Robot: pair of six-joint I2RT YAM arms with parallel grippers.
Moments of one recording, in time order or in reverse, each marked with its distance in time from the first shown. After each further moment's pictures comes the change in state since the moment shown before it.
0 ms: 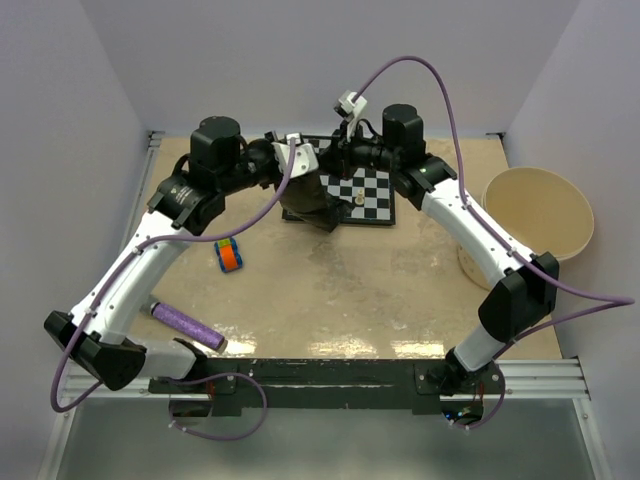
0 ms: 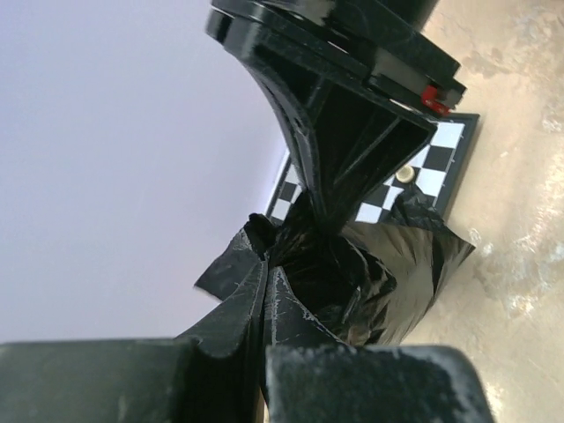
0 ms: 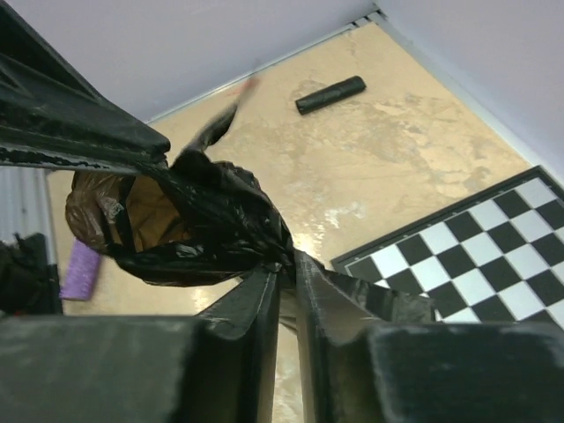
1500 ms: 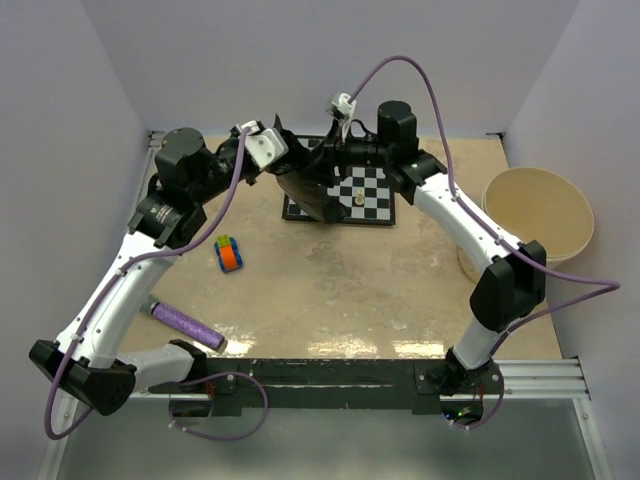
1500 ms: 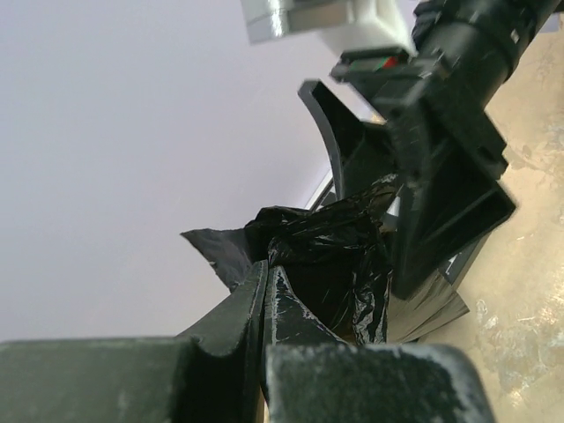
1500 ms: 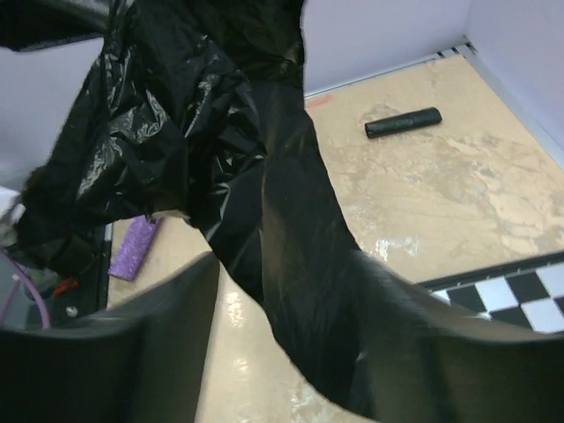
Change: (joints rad) left arm 0.088 -0.154 -0.171 0.278 0.029 -0.227; right arm -0.018 0.060 0.014 0.101 -0.250 0.032
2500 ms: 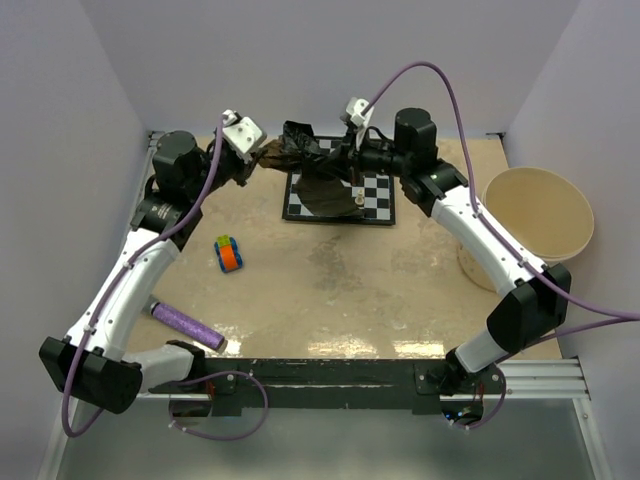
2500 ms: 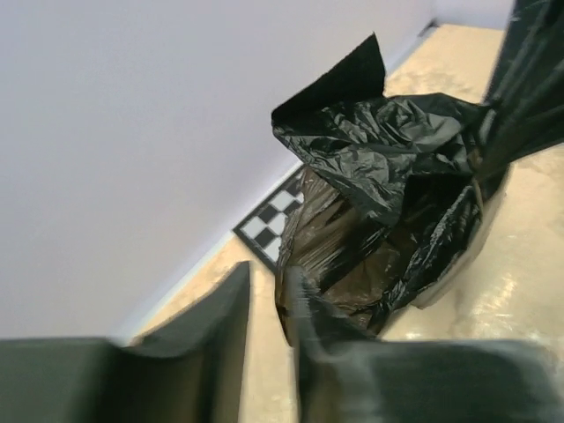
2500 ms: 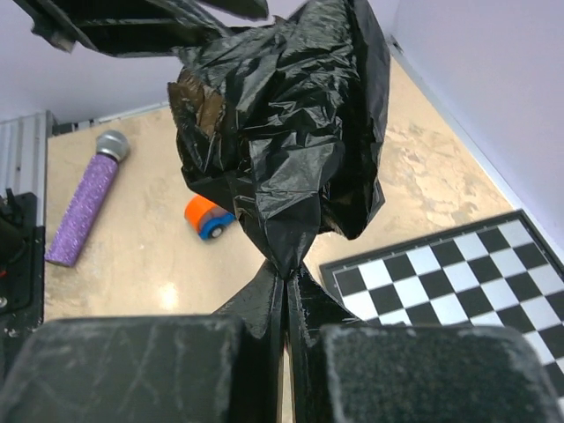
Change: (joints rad) left arm 0.136 0.005 -0.123 0.095 -0.002 -0.199; right arm -0.005 -0.132 -0.087 -0.050 0.126 -0.149
